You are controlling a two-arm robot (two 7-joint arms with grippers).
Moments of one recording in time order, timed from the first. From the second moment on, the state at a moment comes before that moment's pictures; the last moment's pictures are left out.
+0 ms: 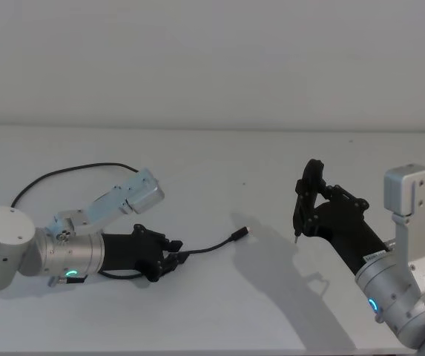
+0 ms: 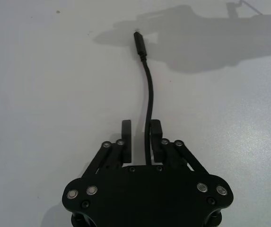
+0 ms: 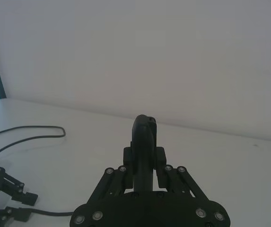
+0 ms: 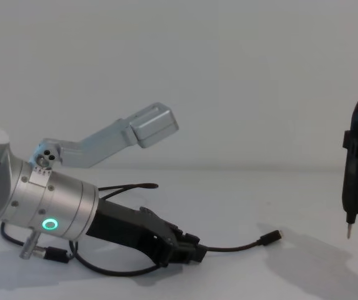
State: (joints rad) left arm -0.68 0.40 0.77 -1.20 -0.31 0.24 -0.76; right arm -0.01 0.34 -0.23 -1.77 0.29 0.03 0.07
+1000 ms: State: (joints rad) left arm -0.65 0.45 0.73 -1.28 -0.36 0.11 -0.81; right arm 0.00 0.33 -0.21 -1.81 0.30 0.00 0.10
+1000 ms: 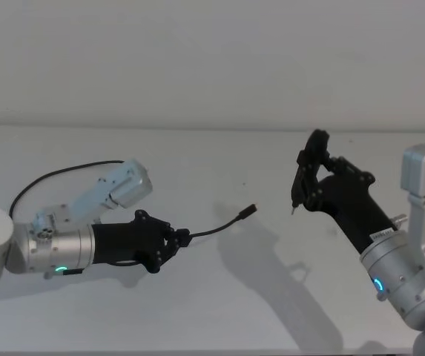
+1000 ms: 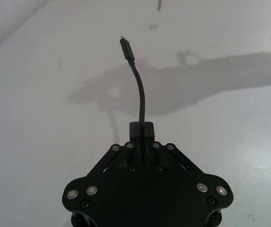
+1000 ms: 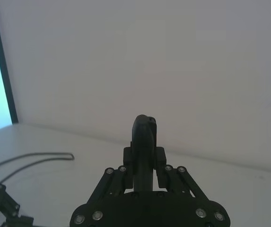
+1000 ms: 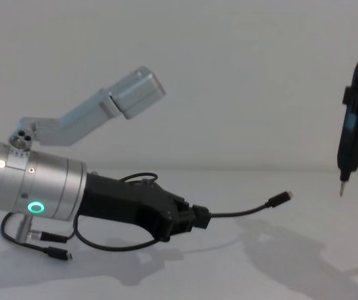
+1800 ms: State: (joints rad) left arm -0.63 0.48 0.71 -1.34 -0.39 0.04 -0.84; right arm 0.04 0.28 -0.19 -1.83 0.39 -0.02 0.17
